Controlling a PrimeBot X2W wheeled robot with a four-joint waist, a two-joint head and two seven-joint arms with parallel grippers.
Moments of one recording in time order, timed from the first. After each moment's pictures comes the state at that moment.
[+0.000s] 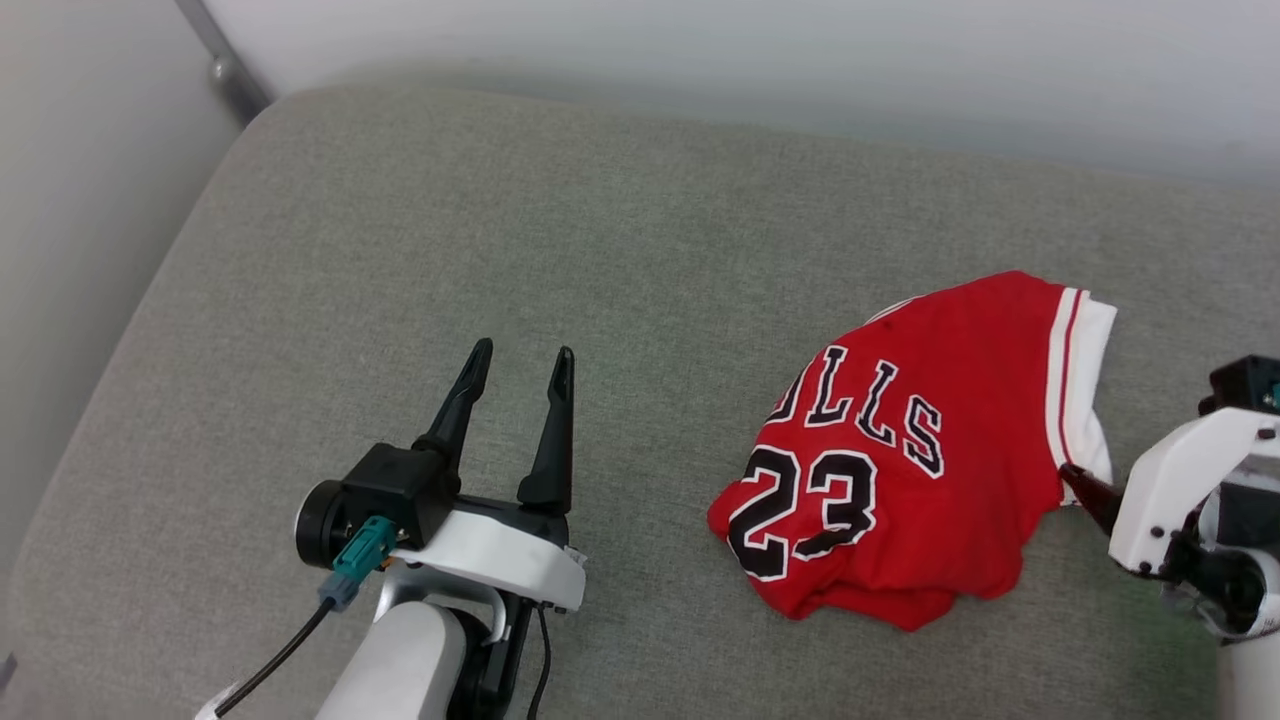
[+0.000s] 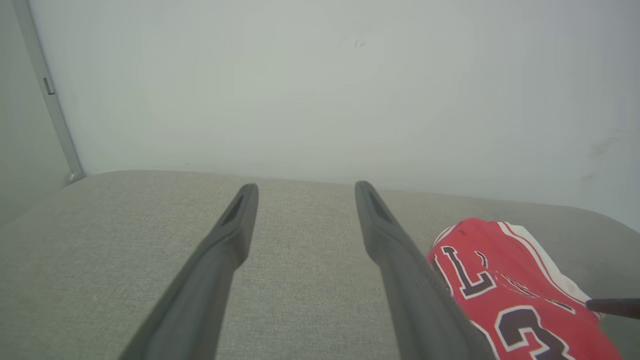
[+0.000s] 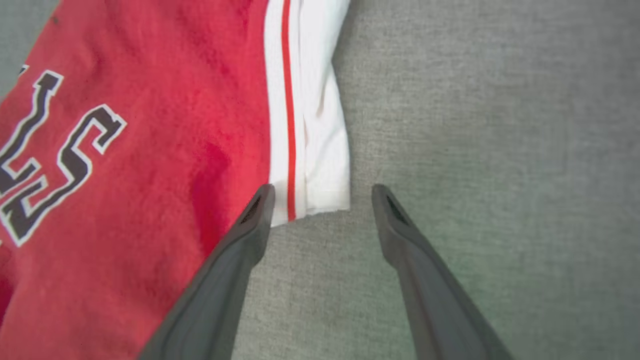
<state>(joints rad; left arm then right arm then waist) -0.25 0.13 -0.36 0.11 -0.36 0.07 -0.24 -0.31 -0.13 -0.24 0.27 0.29 0.13 0.78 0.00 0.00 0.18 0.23</state>
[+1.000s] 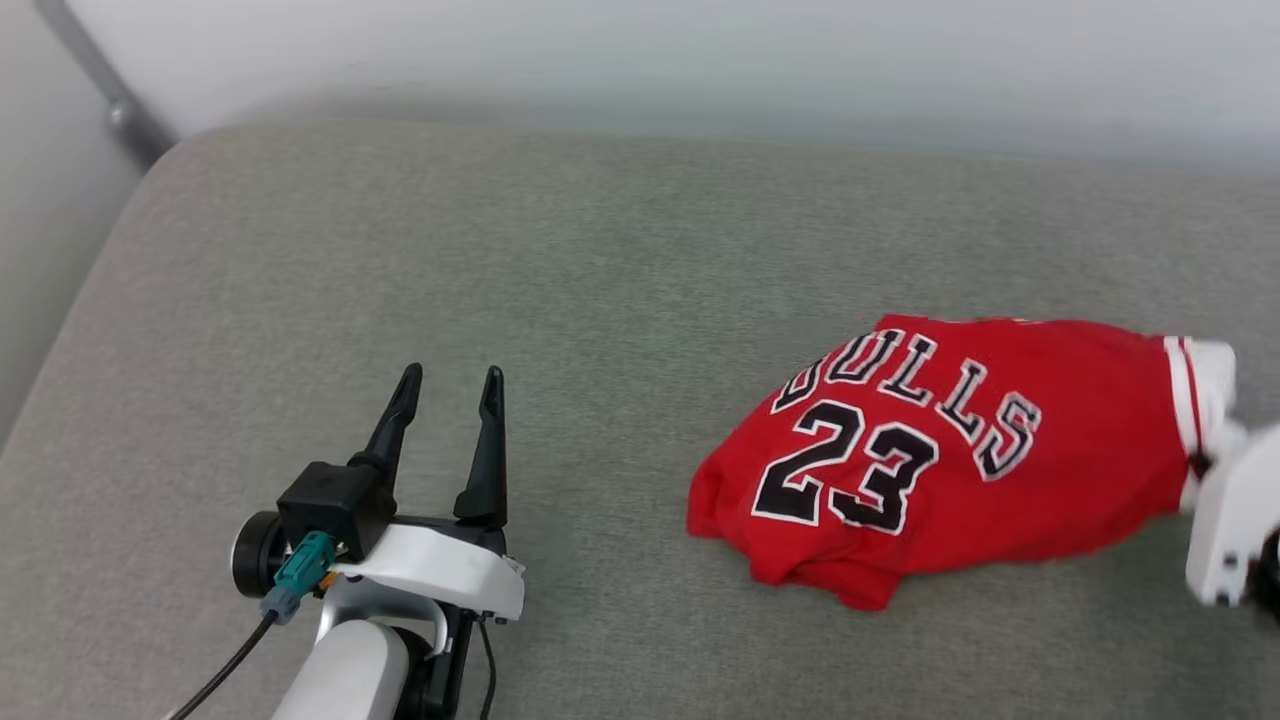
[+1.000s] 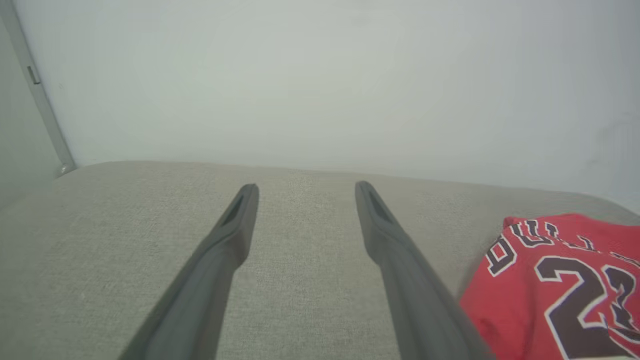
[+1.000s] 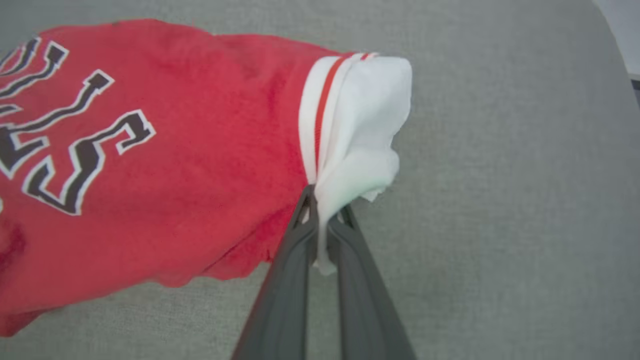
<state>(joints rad) -0.21 0.18 -0.29 0.12 -0.37 0.09 -0.24 -0.26 -0.26 -0.19 0.03 0.17 0.13 0.80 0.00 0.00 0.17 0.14</state>
